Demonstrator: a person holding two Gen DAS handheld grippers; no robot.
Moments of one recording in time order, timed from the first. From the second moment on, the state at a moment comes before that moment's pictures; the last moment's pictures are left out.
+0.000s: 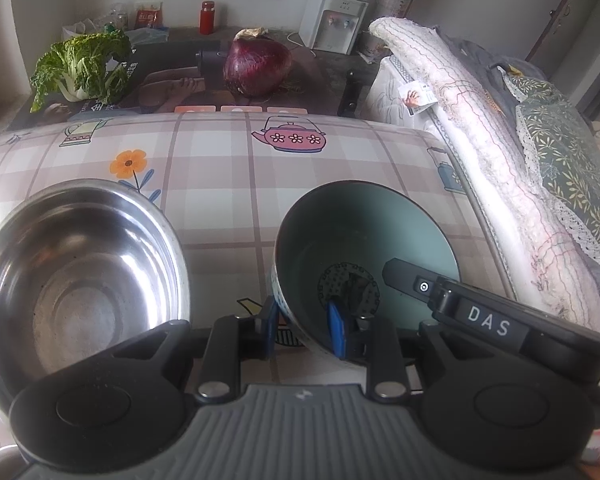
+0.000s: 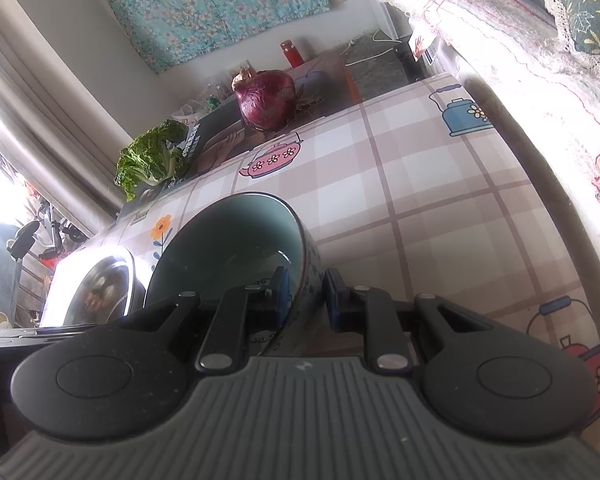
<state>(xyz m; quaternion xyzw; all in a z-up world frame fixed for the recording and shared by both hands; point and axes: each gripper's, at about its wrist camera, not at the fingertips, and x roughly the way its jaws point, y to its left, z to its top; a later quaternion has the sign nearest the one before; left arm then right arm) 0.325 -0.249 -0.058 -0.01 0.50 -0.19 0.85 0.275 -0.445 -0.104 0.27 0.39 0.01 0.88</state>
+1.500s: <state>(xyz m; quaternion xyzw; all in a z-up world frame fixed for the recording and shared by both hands) 0.312 -0.106 0.007 -0.07 0.45 -0.11 0.88 0.303 -0.328 -0.026 0.24 0.37 0.11 0.89</state>
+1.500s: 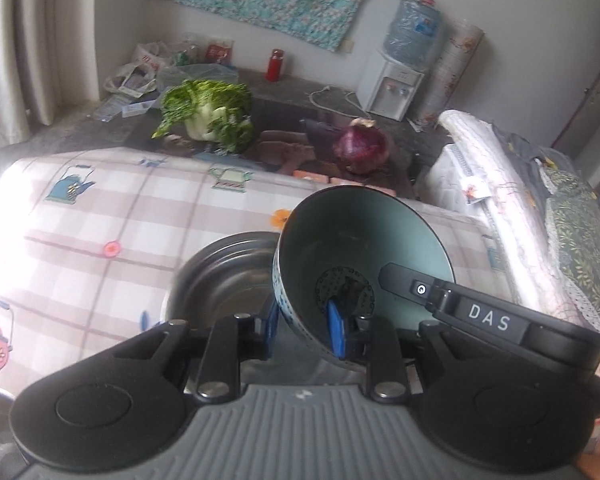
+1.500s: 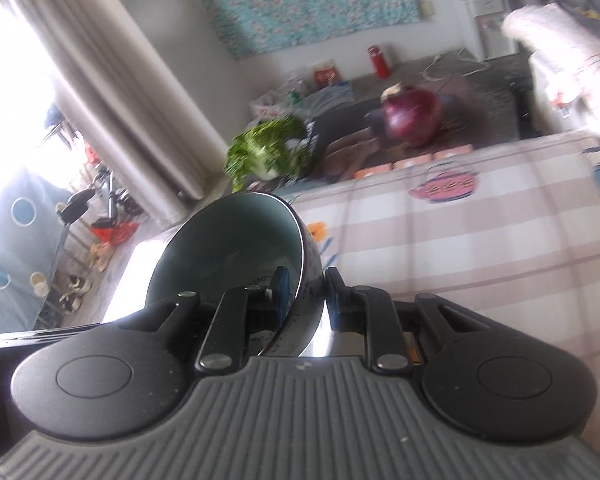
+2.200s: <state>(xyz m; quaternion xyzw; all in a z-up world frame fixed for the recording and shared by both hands) 0.326 -0.057 -0.045 -0.10 0.50 -0.09 0.86 0.325 -0.258 -0.074 0.17 0.44 0.12 0.88</state>
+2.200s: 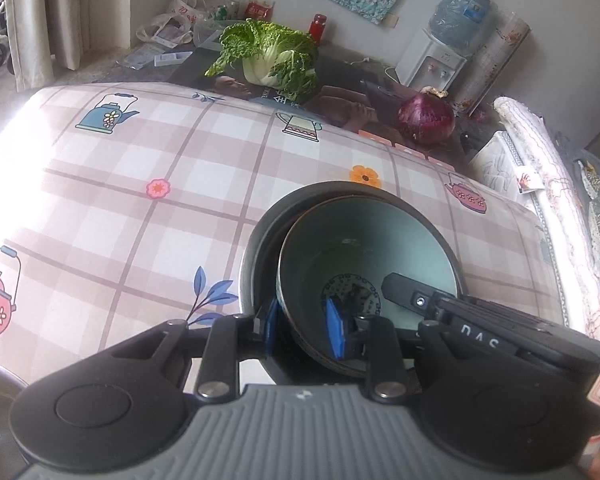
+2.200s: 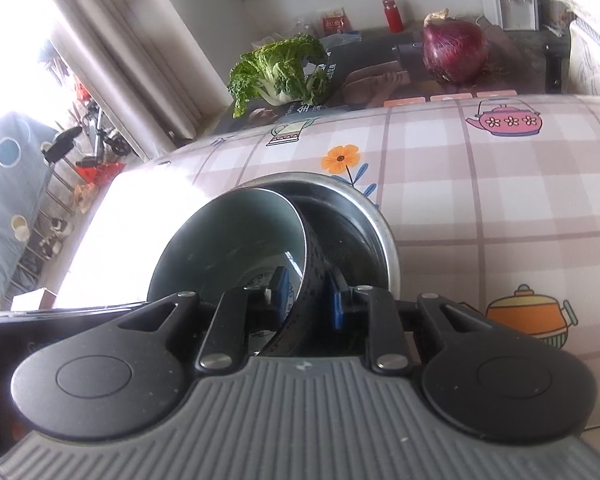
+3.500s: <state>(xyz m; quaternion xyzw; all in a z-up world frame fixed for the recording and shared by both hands) 0.137 0.012 0.015 -0.03 0.36 -0.18 0.92 0.149 -0.280 -0.022 0.29 0.36 0.13 0.87</state>
